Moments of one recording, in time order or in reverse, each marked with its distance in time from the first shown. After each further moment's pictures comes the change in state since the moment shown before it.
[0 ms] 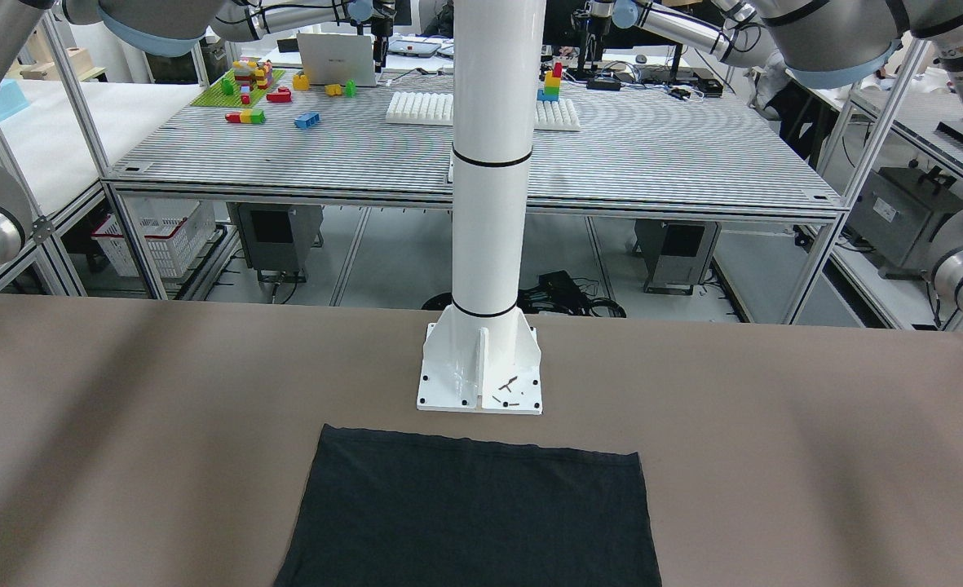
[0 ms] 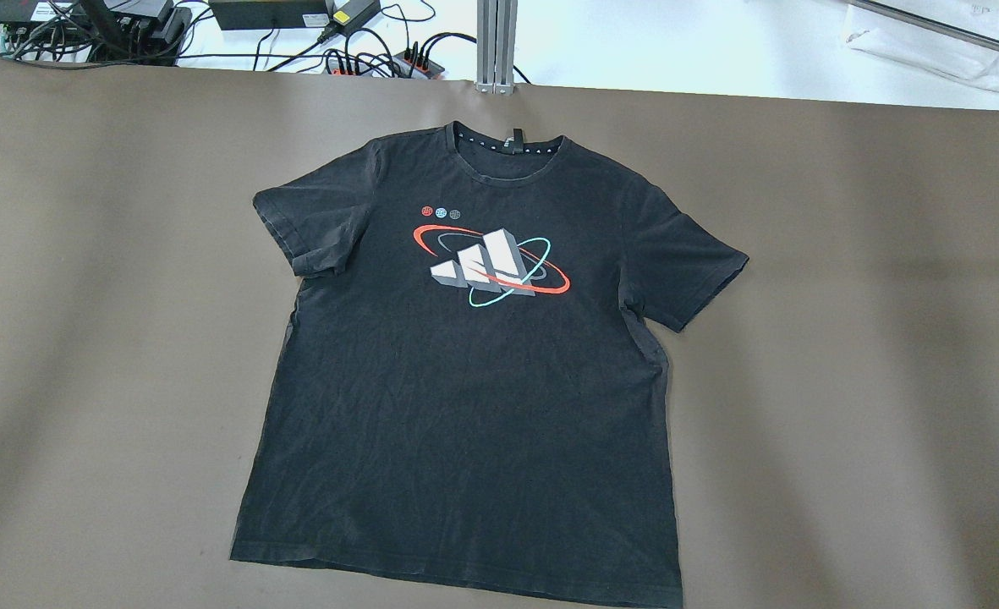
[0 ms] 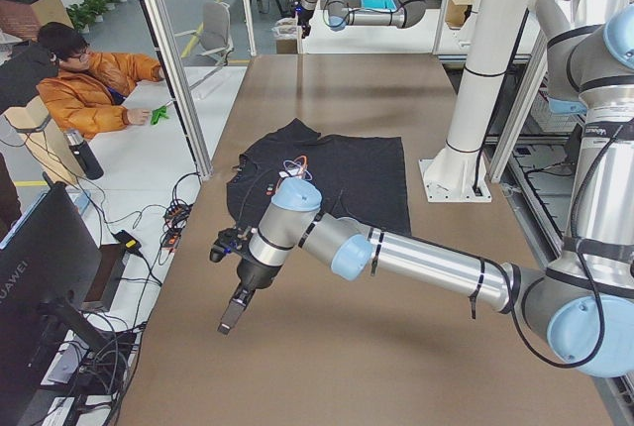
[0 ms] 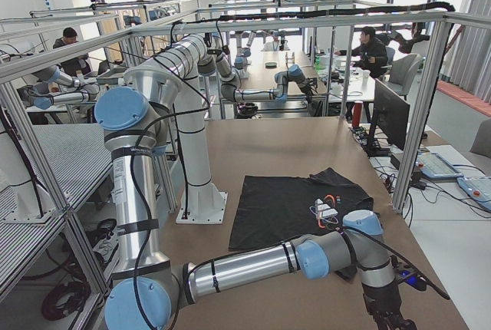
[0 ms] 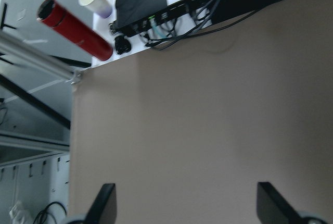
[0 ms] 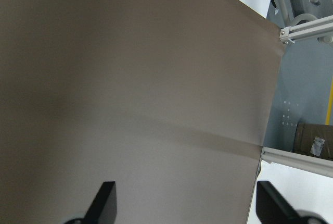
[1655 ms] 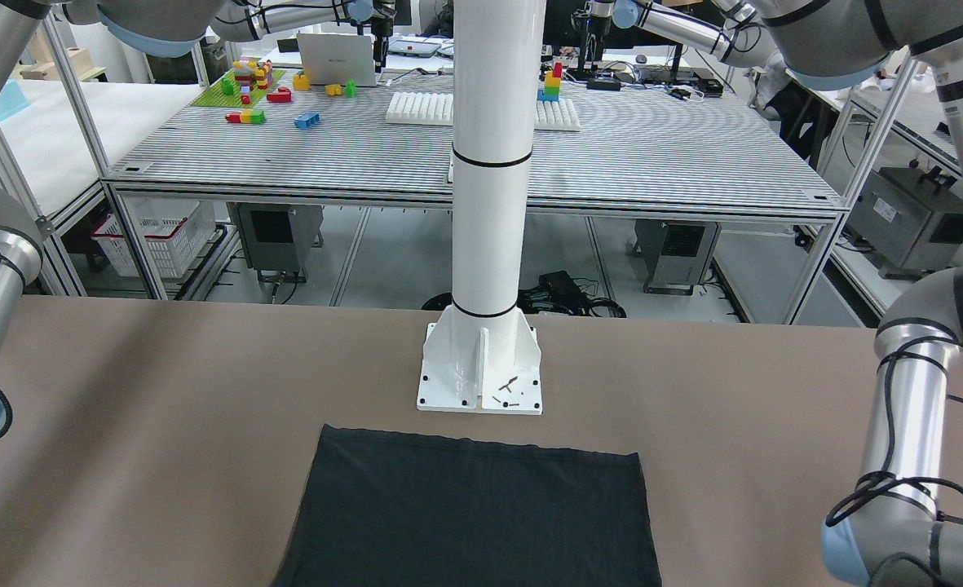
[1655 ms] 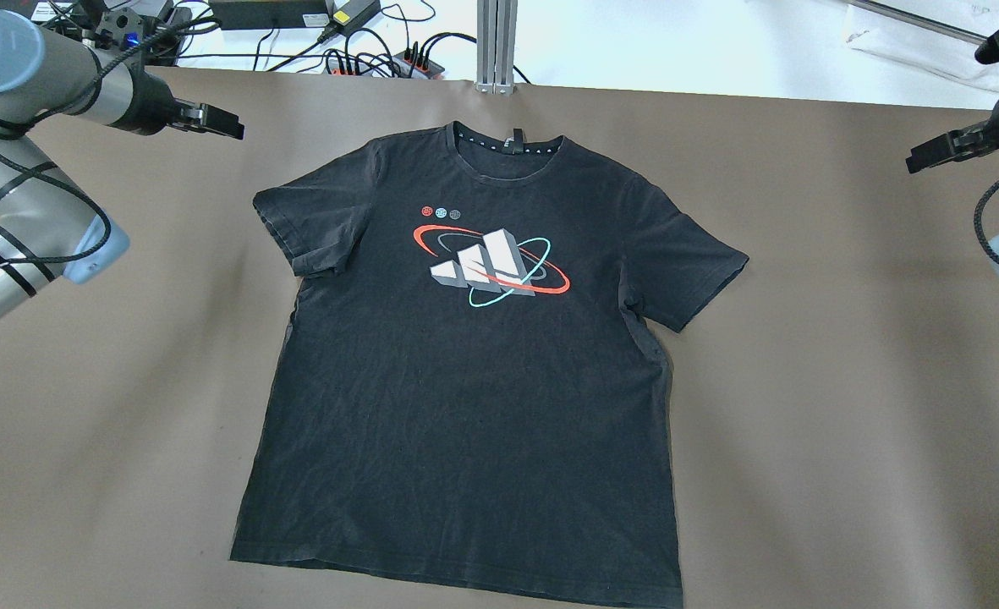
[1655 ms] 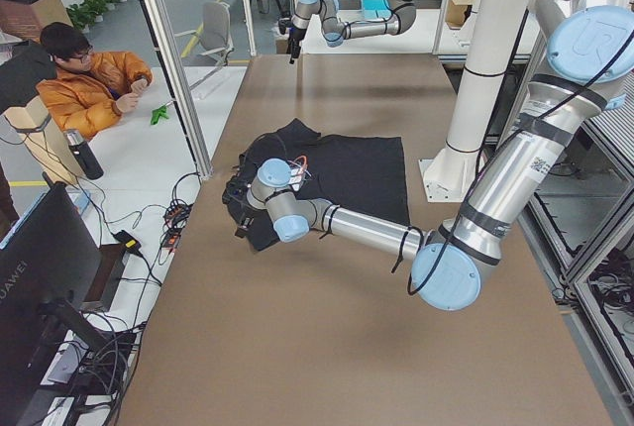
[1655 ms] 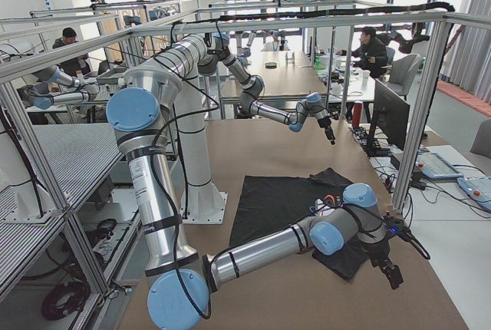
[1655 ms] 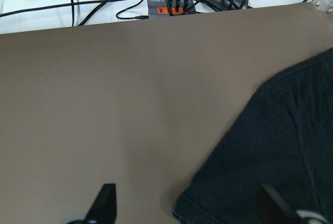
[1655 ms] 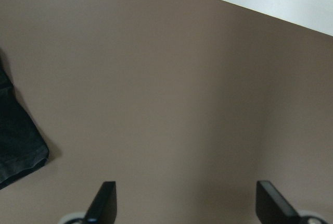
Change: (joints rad) left arm 0.389 -0.348 0.401 -0.507 -0.142 -0.593; right arm -0.189 0.101 -0.022 0.209 0.201 0.421
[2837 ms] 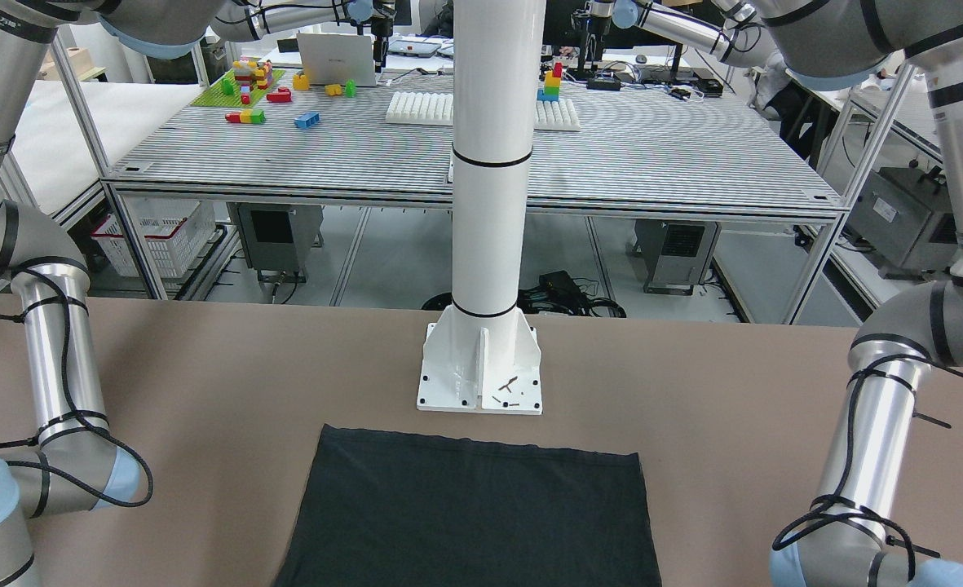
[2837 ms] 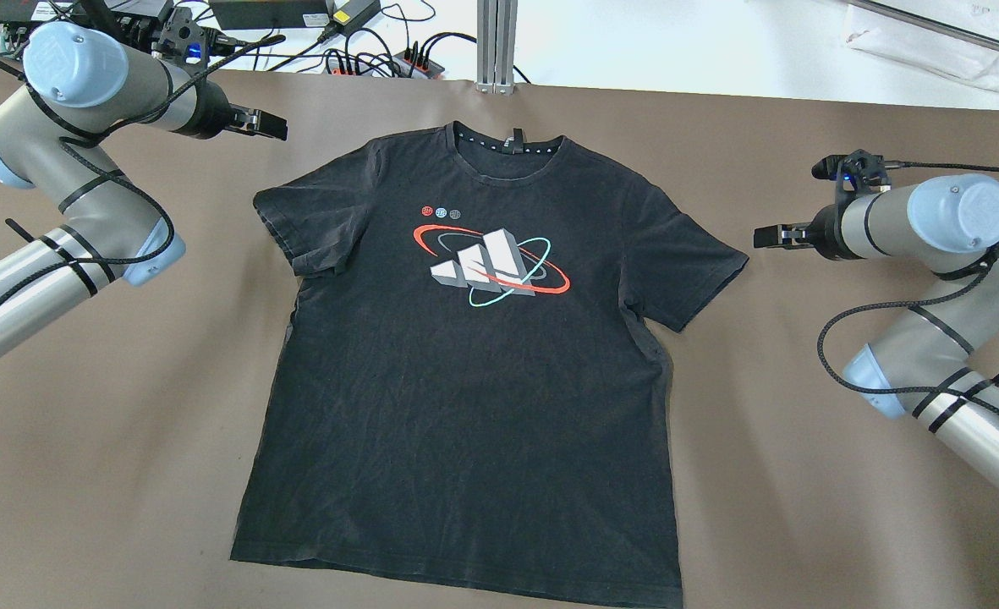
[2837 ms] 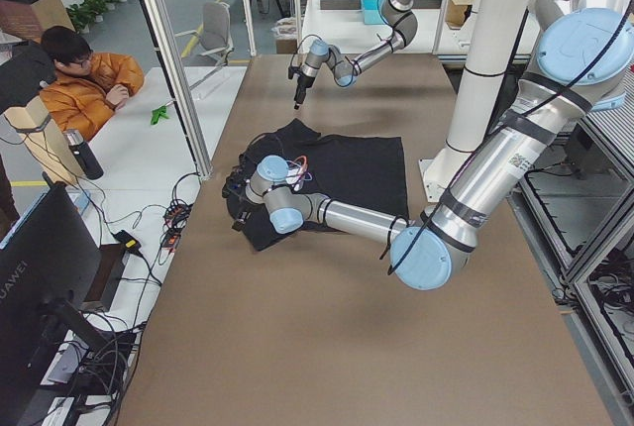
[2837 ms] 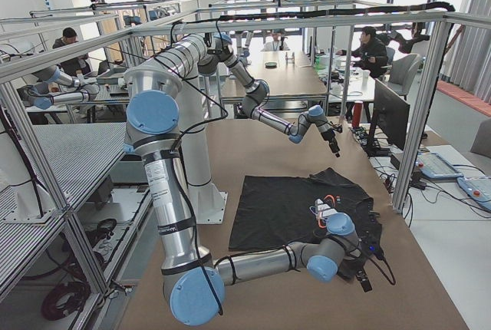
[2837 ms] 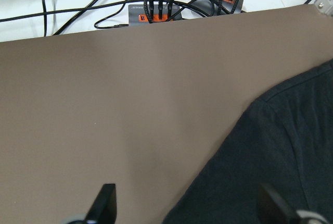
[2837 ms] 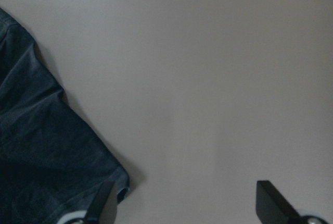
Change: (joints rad) left arm 0.061 -0.102 0.130 -0.037 0.100 -0.014; right arm -0.330 0.001 -0.227 0.496 -0.199 0.542
